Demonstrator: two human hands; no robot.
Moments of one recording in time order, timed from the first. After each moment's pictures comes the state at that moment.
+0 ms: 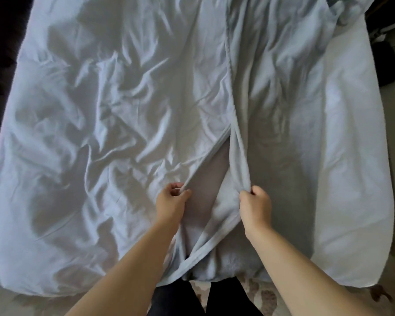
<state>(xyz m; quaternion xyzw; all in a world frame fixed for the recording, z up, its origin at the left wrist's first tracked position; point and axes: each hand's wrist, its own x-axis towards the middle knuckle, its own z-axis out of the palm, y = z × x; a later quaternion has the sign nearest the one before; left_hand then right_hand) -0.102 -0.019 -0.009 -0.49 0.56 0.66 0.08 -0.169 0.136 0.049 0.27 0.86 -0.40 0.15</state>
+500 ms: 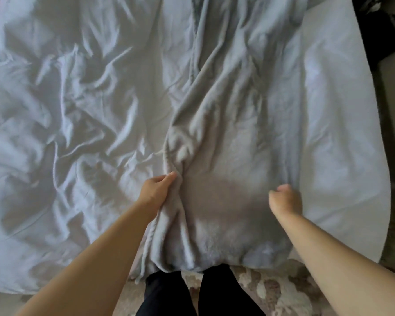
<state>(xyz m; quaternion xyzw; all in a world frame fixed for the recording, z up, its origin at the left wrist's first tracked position) -0.121 0.014 -0.014 -0.48 0.61 0.60 0.19 -0.203 0.305 0.009 0.28 0.93 -0.11 0.23</state>
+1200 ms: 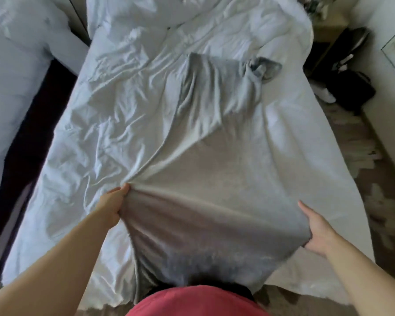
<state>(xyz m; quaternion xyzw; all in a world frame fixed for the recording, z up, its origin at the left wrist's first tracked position) -0.095 -0.020 0.133 -0.56 0.53 0.63 0.05 -0.193 0.451 0.130 0.40 0.57 -0.64 0.33</state>
